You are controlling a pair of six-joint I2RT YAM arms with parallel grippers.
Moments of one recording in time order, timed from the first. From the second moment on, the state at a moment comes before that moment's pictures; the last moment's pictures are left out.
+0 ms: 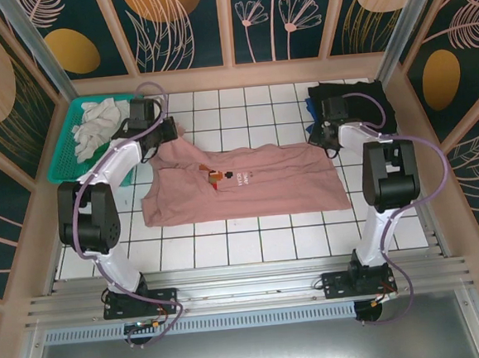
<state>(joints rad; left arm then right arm) -0.17 1.80 1.38 -0.32 0.12 -0.35 0.08 1.90 1.27 -0.35 -0.05 0.41</state>
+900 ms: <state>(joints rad) -0.17 1.63 1.32 -0.42 -0.01 -0.40 -0.09 1.80 1.24 -0.33 -0.19 0.45</state>
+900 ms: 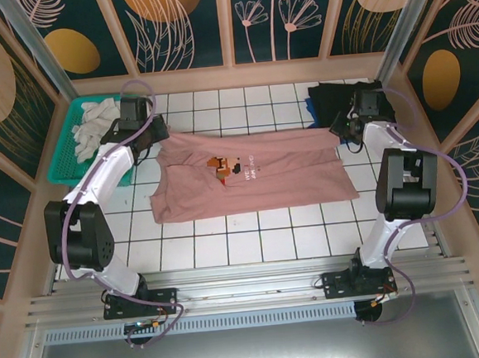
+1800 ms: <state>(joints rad) -0.17 1.55 1.12 -0.36 0.06 -0.41 -0.07 1.77 1.08 -0.29 -0.20 0.47</state>
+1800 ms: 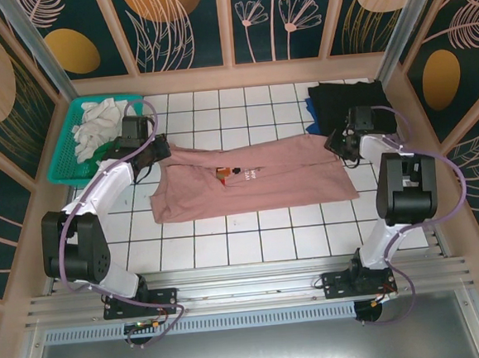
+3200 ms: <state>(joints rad) -0.17 1.76 1.55 -0.40 0.06 -0.39 -0.06 1.92 1.59 -0.47 -0.17 0.41</state>
